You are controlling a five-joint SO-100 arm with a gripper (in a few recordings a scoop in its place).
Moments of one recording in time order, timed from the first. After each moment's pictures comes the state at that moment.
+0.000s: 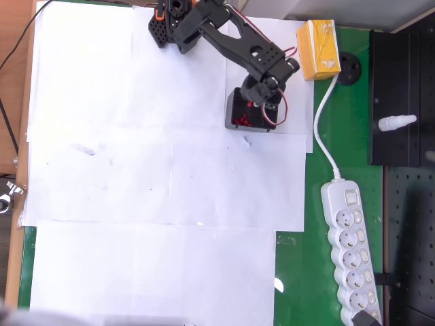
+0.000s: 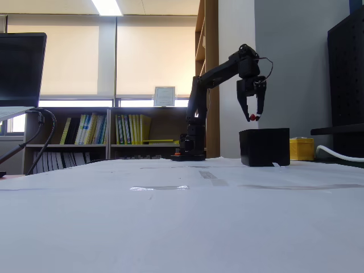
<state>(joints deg) -41.8 104.3 113.8 96.7 -28.2</state>
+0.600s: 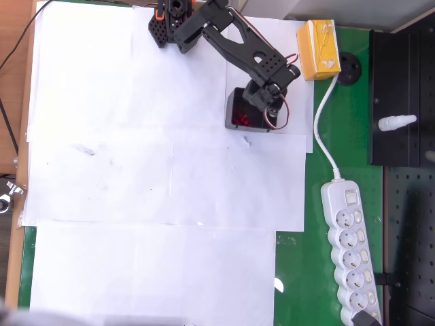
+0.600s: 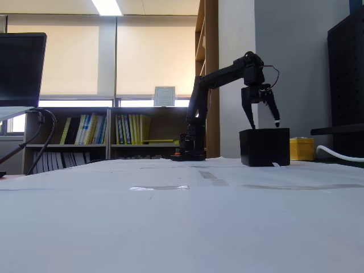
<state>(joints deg) -41.0 105.5 113.5 93.8 -27.8</state>
